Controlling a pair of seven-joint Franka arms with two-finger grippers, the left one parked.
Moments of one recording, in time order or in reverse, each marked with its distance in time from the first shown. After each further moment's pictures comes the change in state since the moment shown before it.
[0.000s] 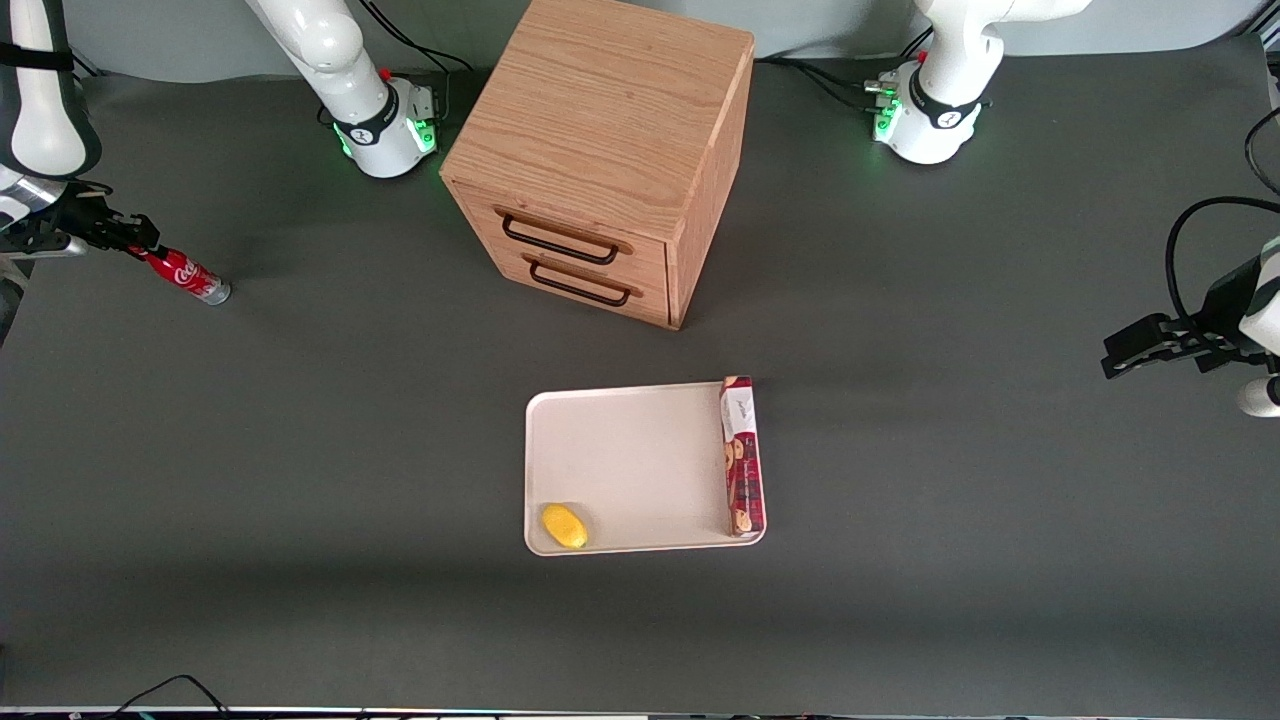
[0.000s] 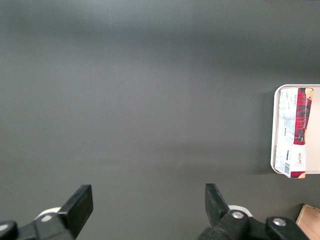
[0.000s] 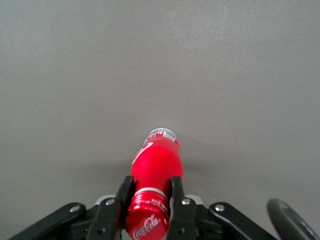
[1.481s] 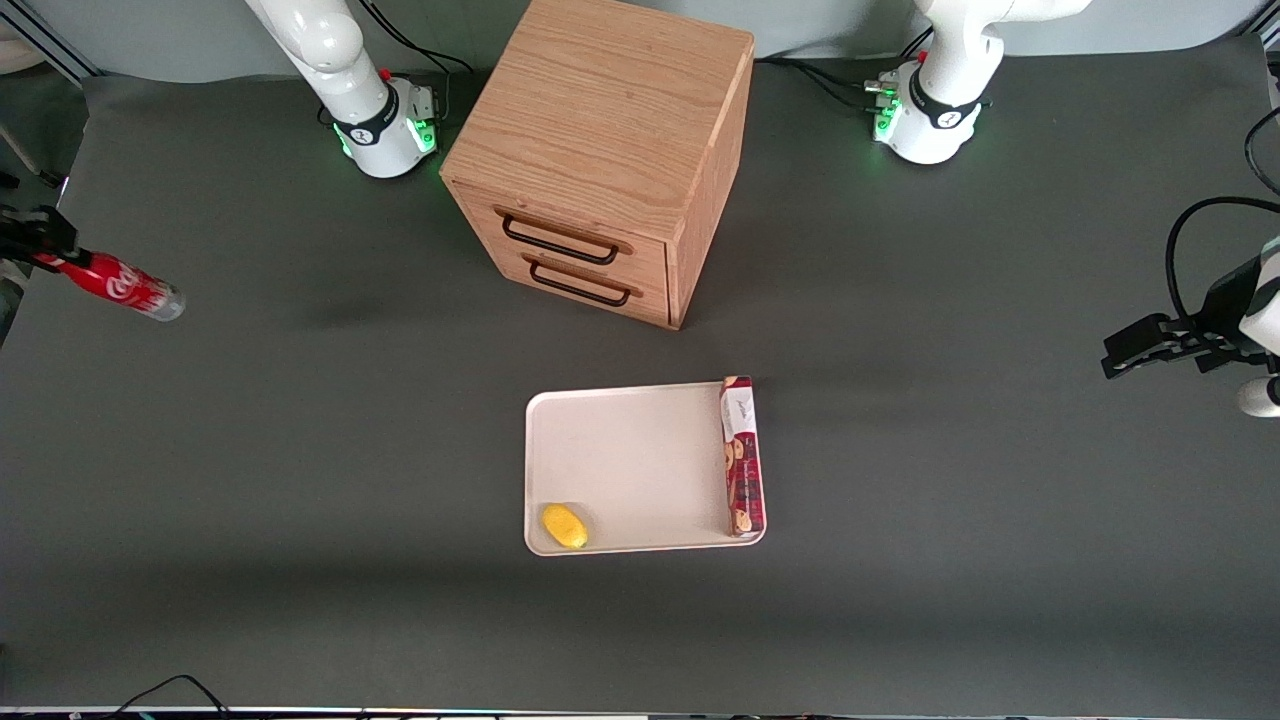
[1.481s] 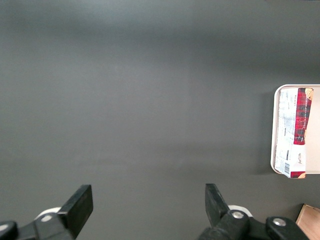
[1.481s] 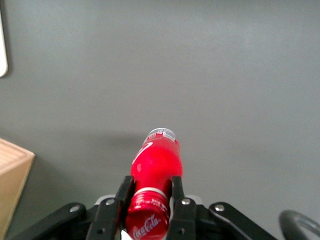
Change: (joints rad) arm 0.004 -0.036 0.515 0.703 -0.016 -0.743 0.462
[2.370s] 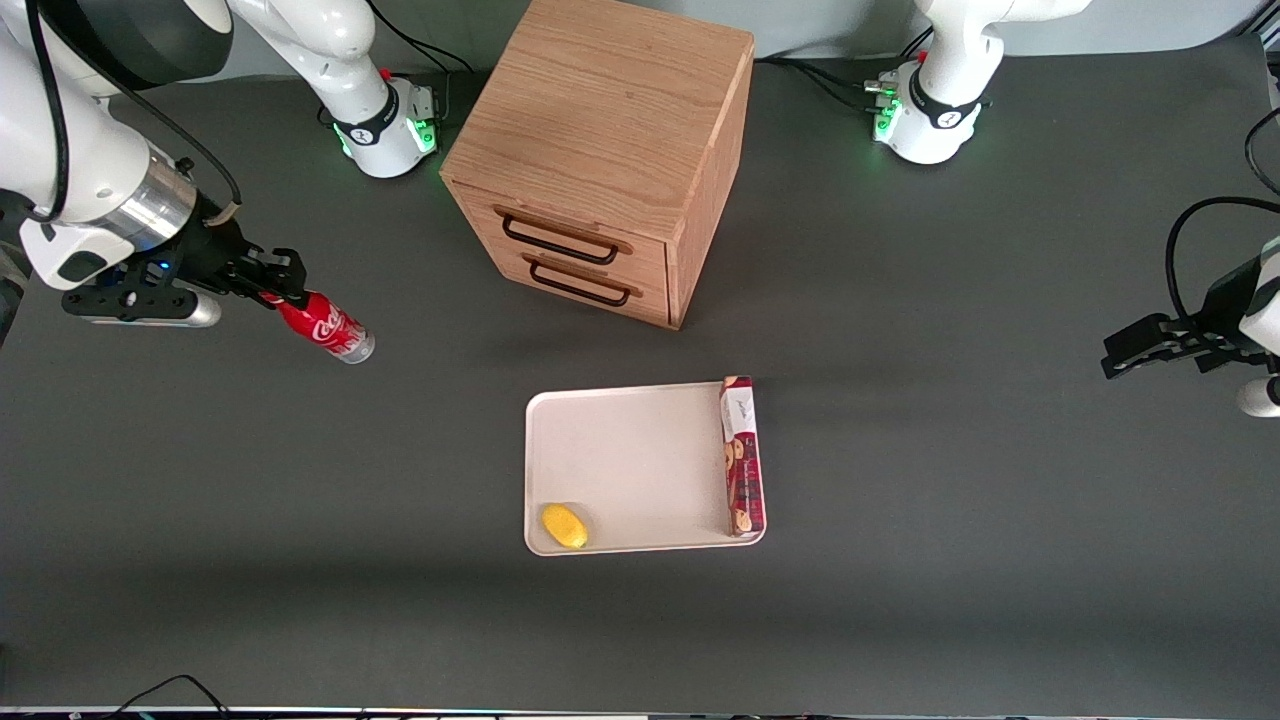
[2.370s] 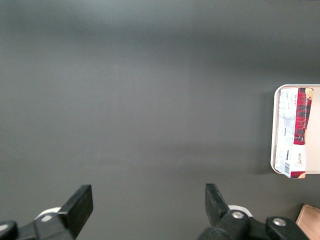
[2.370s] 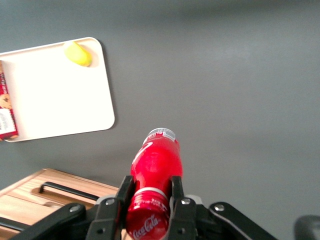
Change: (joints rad) arm 0.510 0.141 0.007 0.149 0.013 0.056 0.725
